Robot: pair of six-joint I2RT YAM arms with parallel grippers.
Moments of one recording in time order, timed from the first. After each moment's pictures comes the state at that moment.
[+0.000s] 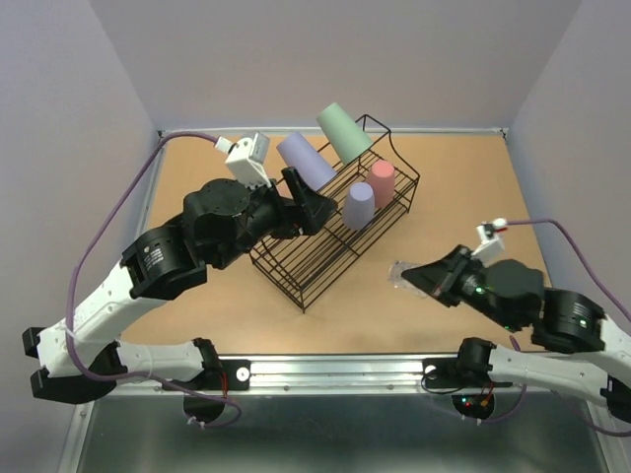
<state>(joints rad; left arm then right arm) -1.08 1.06 1.58 -0.76 -0.38 -0.77 1.16 0.66 1.03 -0.86 0.45 1.25</state>
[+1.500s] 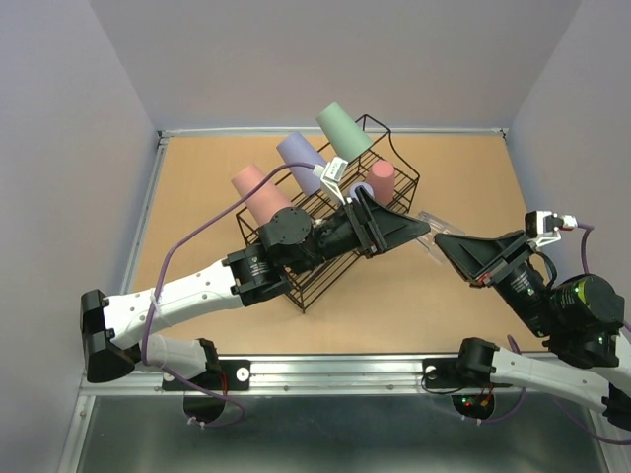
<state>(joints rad) -1.20 1.24 1.21 0.23 -0.01 -1.17 1.17 0.38 0.92 -0.20 0.43 1.10</state>
